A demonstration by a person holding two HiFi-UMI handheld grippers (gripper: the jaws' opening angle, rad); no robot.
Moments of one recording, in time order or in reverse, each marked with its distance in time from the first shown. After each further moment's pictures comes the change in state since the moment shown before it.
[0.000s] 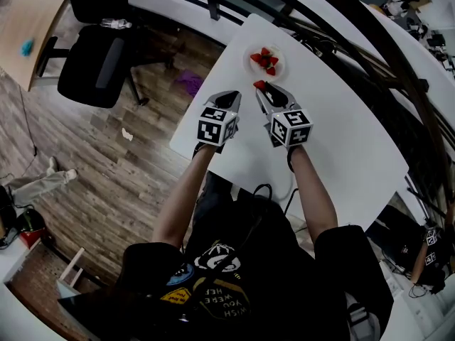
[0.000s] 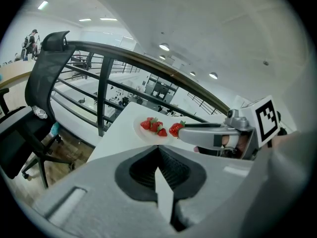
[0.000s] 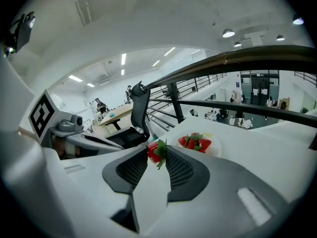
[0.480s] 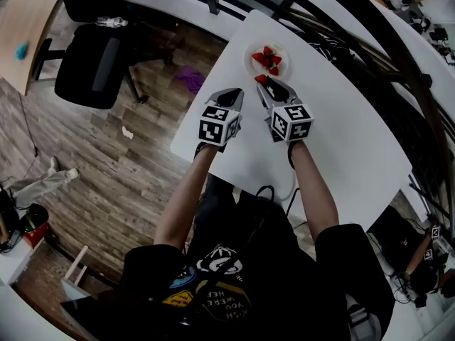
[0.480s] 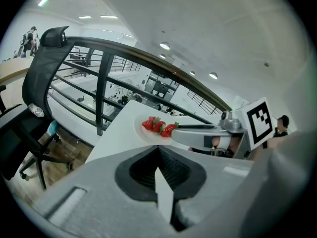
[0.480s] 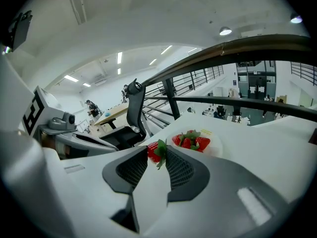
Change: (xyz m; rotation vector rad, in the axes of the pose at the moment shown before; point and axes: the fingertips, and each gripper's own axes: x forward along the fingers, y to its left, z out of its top) left arm 0.022 0.012 0.001 -0.010 0.009 -0.014; right arm 0.031 -0.023 -0.007 0.023 0.015 -0.028
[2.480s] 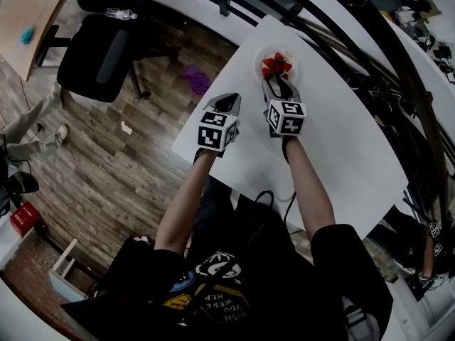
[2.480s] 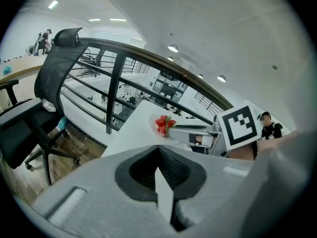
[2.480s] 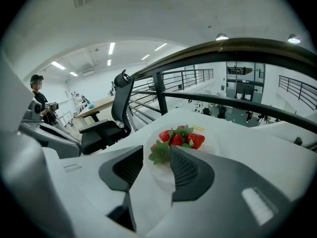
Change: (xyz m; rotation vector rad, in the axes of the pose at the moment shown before) left arm -0.015 0.031 -0.016 -0.056 -0.027 0.080; right arm 0.042 -0.029 -0.016 -0.035 0.037 -0.180
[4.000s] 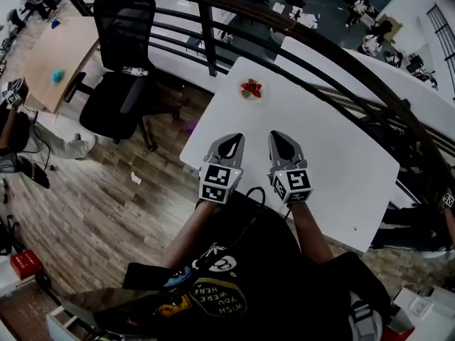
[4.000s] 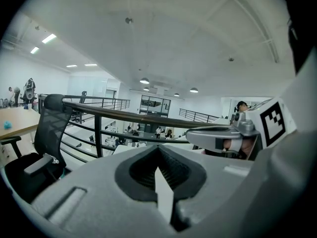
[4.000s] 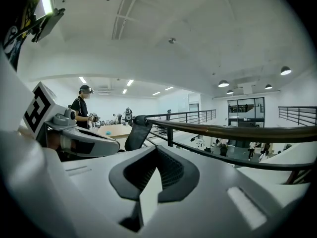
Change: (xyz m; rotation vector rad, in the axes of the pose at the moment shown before) left arm -0.223 -0.192 0.019 0.357 -0.354 -0.056; right arm -0.346 0.117 0.054 -0.164 -0.448 -0.001
